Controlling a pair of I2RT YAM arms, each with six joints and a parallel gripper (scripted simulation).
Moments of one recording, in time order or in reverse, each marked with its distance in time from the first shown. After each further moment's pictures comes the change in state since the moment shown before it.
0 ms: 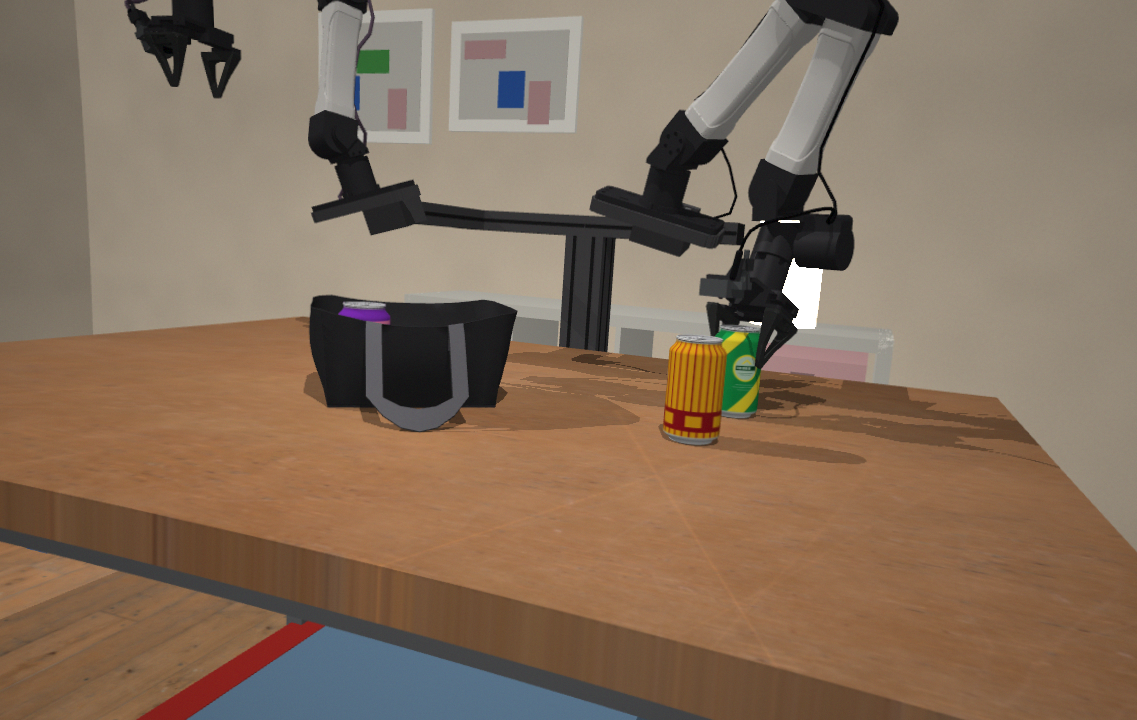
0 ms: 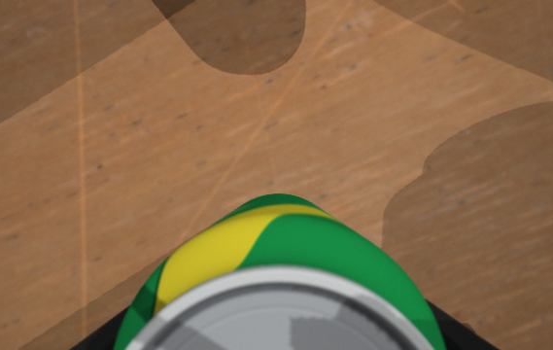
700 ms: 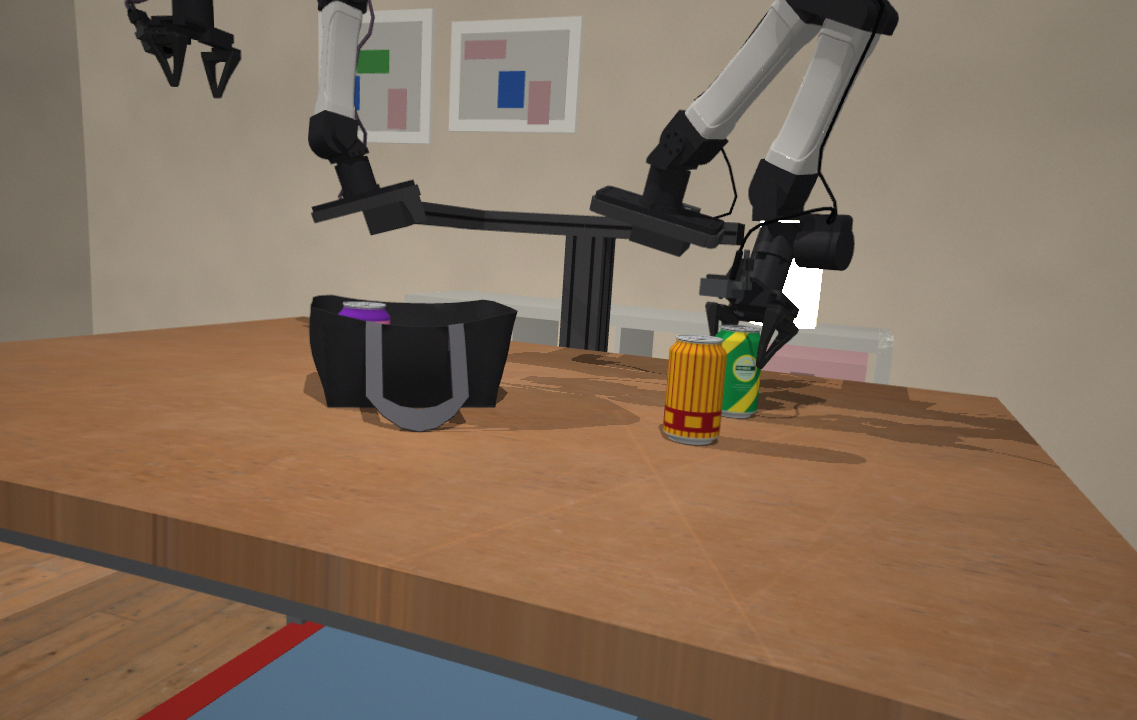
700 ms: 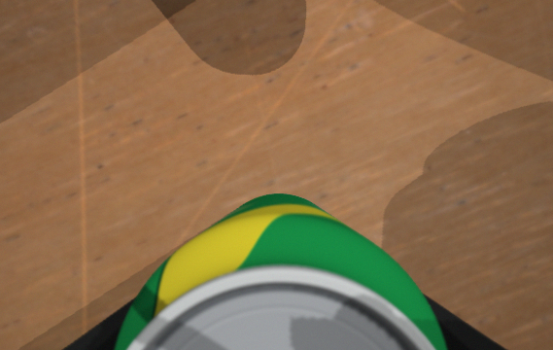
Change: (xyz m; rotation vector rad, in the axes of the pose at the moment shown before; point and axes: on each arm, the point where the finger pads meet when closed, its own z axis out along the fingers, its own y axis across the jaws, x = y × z) left arm 0.000 0.000 0.000 0.000 0.000 0.000; right arm 0.000 0.000 0.000 0.000 0.000 0.000
